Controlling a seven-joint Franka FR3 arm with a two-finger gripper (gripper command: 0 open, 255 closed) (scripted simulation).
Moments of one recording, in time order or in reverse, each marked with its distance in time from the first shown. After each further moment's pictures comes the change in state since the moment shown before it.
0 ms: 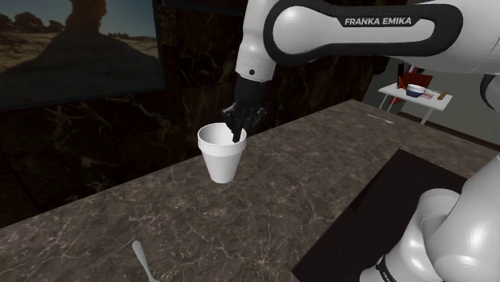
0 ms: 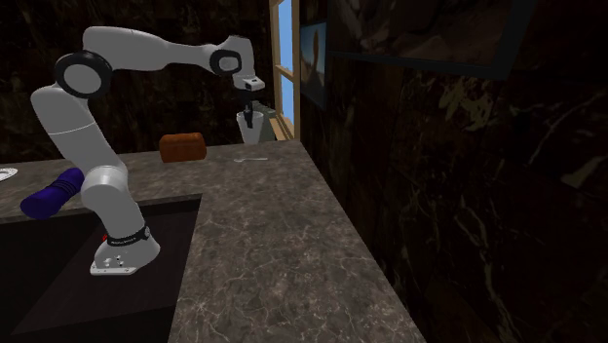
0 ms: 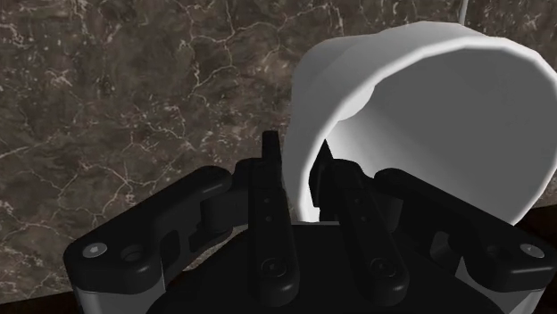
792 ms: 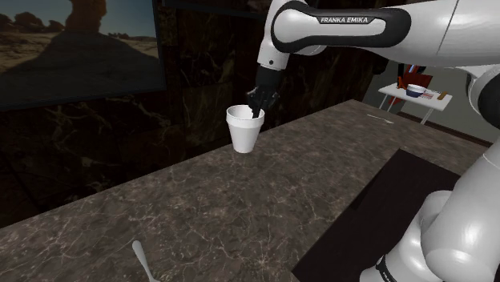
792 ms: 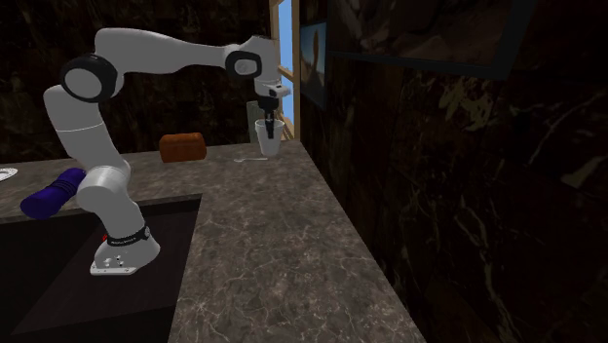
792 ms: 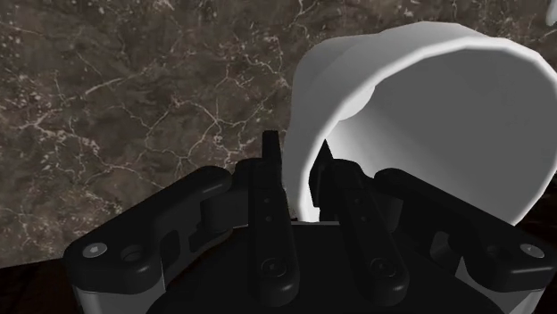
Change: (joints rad) arm -0.132 0.095 -0.152 0.108 -0.003 -0.045 -0.280
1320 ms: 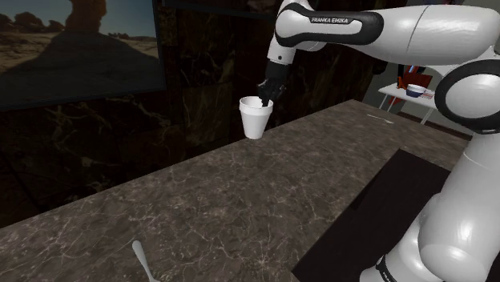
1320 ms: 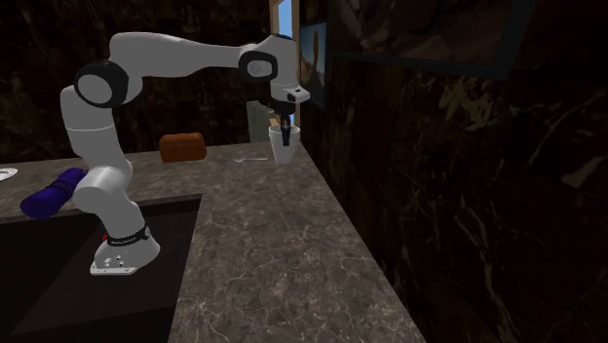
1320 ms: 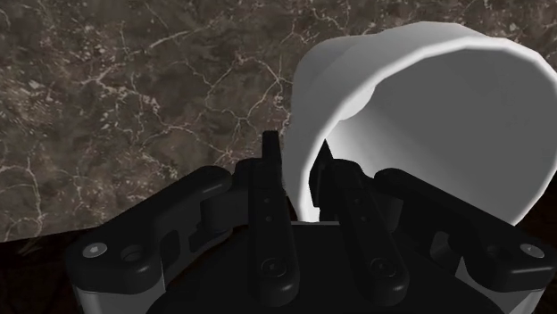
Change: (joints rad) arm -0.092 0.132 -0.079 0.170 0.014 -0.057 -0.167
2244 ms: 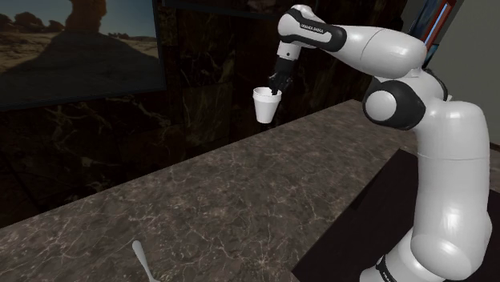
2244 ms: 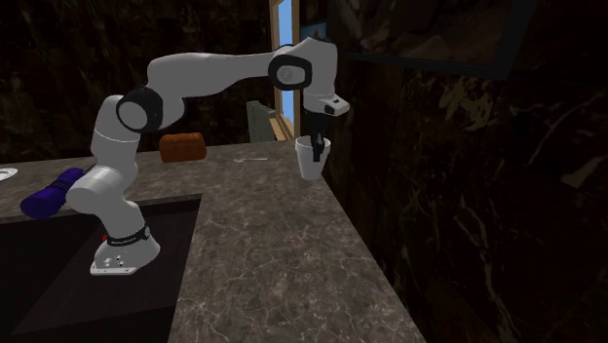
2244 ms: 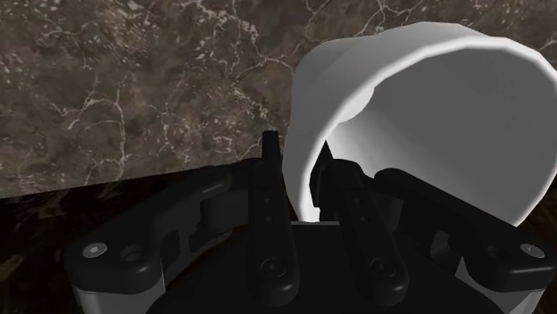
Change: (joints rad) arm -0.190 0.382 -0.066 0.537 0.062 -0.185 -0.210
